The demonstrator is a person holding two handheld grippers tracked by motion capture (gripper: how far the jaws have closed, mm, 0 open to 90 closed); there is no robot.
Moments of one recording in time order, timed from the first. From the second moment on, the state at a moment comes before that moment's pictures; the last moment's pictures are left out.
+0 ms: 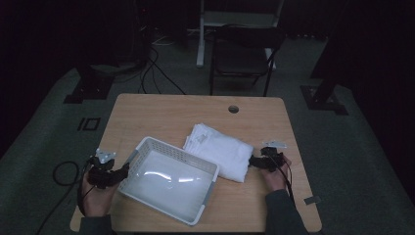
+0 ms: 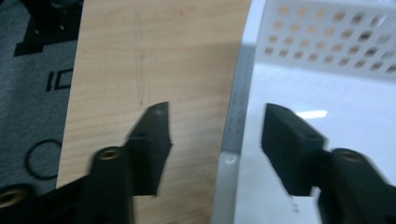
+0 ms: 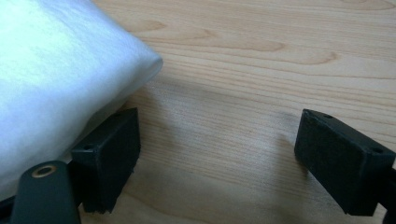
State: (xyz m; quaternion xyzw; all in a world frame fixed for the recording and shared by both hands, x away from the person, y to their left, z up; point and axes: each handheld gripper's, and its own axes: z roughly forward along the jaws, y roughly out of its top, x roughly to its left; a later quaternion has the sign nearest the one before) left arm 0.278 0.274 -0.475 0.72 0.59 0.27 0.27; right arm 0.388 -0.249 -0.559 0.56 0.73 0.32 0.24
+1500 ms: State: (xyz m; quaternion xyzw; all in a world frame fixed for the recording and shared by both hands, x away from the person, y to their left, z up) left arm 0.257 0.287 -0.465 0.62 0.66 0.33 0.27; right arm 0.389 -0.249 -0.559 0.56 0.72 0.32 0.24
